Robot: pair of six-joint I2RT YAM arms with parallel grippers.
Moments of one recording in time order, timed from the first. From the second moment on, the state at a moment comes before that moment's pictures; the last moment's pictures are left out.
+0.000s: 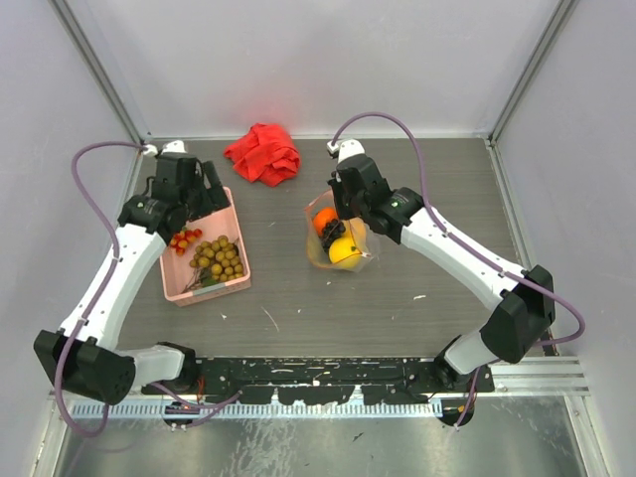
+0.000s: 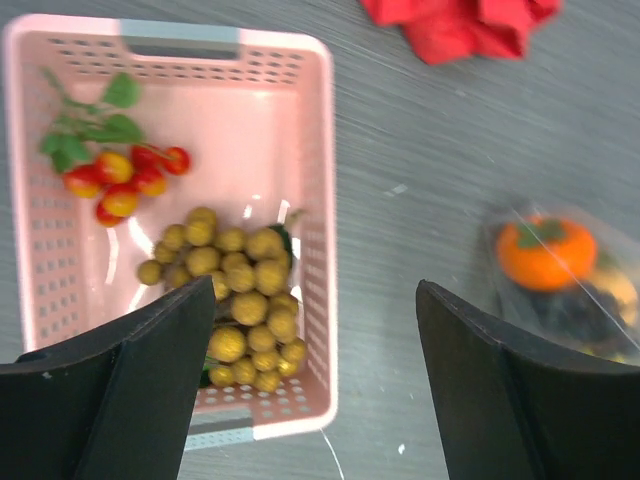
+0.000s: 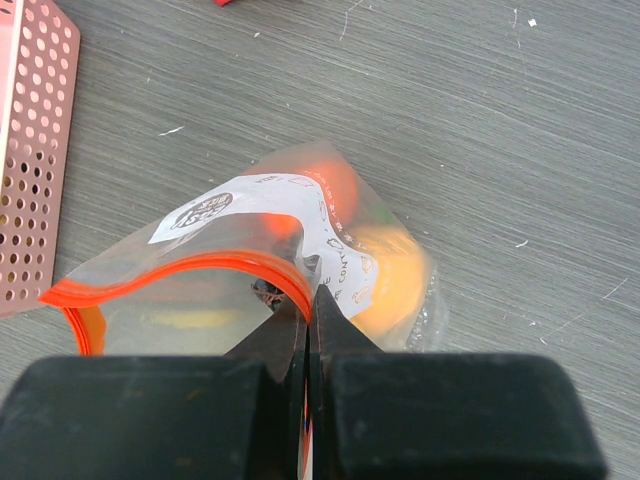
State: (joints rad) left arm -0.30 1.23 1.29 -0.75 -0.23 -0.53; right arm 0.71 1.49 1.38 -0.52 0.27 0.22
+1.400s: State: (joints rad) left arm 0.04 1.92 1.38 -0.64 -0.46 -0.59; right arm 0.71 1.53 1.38 -0.49 0.27 0.20
